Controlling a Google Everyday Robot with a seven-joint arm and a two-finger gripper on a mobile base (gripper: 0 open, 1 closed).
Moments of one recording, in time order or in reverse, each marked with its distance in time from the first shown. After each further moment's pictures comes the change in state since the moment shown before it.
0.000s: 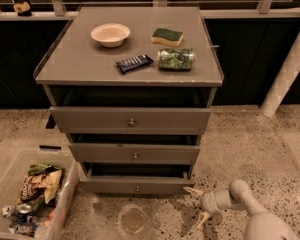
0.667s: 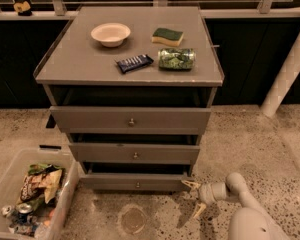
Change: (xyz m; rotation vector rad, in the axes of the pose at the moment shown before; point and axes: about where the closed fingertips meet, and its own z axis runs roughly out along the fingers) arm 0.011 -0.037 0.007 0.023 -0.004 0.057
